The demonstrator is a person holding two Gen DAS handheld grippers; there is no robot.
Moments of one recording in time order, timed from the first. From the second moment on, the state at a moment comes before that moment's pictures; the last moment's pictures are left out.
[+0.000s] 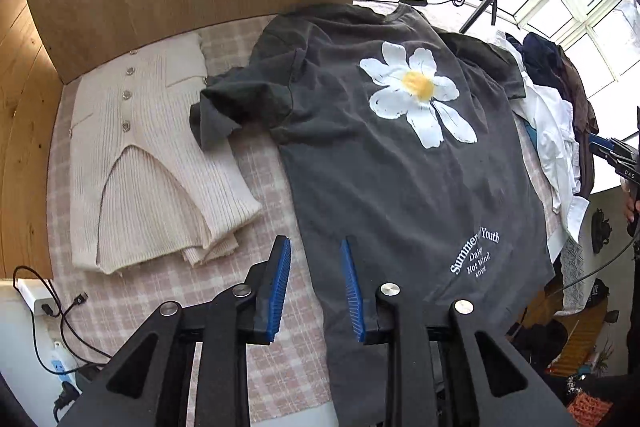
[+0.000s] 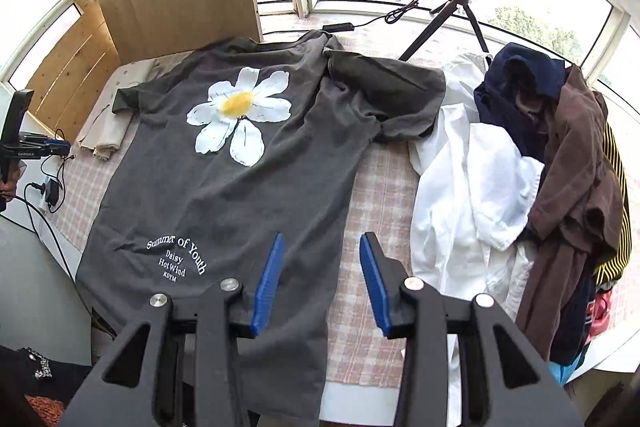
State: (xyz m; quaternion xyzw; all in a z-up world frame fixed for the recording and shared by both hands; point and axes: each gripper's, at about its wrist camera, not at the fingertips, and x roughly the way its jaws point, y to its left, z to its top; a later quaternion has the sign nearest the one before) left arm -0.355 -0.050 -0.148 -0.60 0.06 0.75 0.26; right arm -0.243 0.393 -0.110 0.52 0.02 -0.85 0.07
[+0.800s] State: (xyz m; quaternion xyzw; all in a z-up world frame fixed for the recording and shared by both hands) left arm -0.555 0.095 -0.244 -0.59 0.13 0.77 0.22; right arm -0.505 0.356 -0.219 0.52 0.15 -0.82 0.17
